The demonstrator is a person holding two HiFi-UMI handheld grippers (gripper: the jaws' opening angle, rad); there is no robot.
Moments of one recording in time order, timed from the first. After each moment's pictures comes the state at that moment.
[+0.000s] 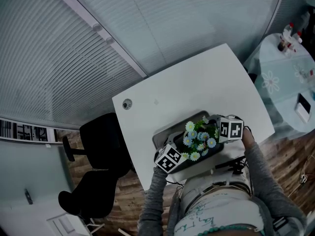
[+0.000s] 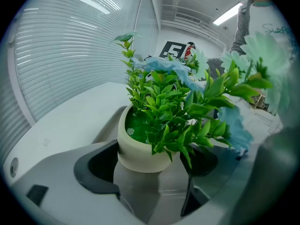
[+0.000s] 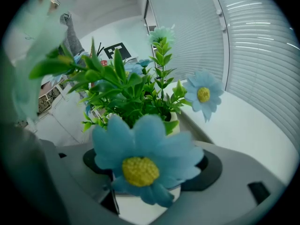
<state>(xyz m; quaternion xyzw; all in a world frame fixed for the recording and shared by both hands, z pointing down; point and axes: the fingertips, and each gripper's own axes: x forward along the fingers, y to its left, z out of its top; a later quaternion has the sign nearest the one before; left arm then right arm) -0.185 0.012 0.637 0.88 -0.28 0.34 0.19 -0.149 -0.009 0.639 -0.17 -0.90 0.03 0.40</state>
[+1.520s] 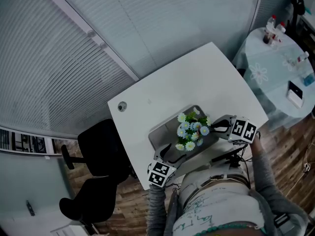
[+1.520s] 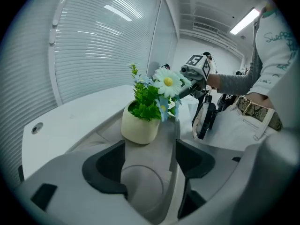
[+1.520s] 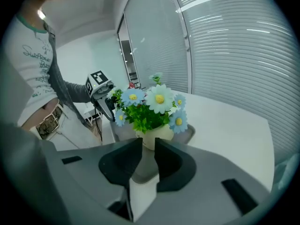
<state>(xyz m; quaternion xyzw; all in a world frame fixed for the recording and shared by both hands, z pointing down) -0.220 0.083 0.609 0.84 -0.39 0.29 0.24 -0.090 0.002 0.583 0.01 -0.93 0.10 0.35</state>
